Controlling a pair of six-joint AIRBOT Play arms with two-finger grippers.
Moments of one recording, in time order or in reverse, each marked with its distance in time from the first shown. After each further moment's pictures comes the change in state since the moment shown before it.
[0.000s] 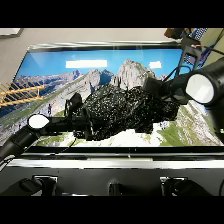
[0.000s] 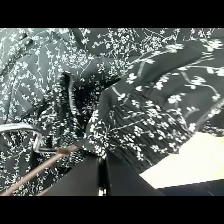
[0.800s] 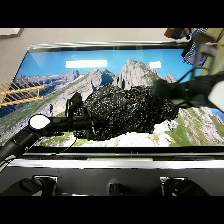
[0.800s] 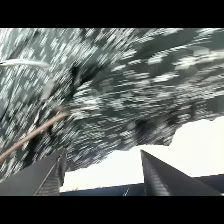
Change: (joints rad) left arm -0.015 -0.003 0.000 -0.033 0.032 0.025; right arm -0.009 0.109 0.000 -0.024 0.060 -0.065
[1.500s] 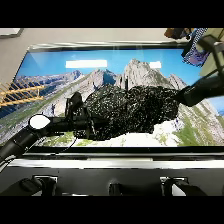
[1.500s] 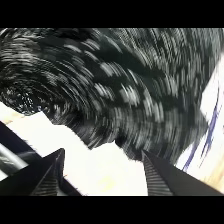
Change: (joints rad) left arm 0.000 0.000 0.000 0.000 0.010 0.000; right arm -0.648 -0.115 0.012 0.661 0.081 -1.424
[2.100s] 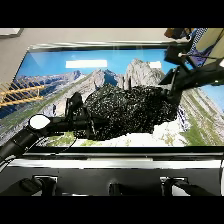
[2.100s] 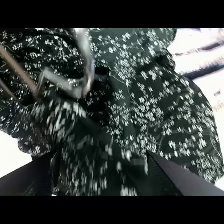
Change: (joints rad) left arm 0.000 0.000 0.000 0.000 0.000 0.000; right arm 0.097 -0.184 0.000 0.142 -0.103 -0.536
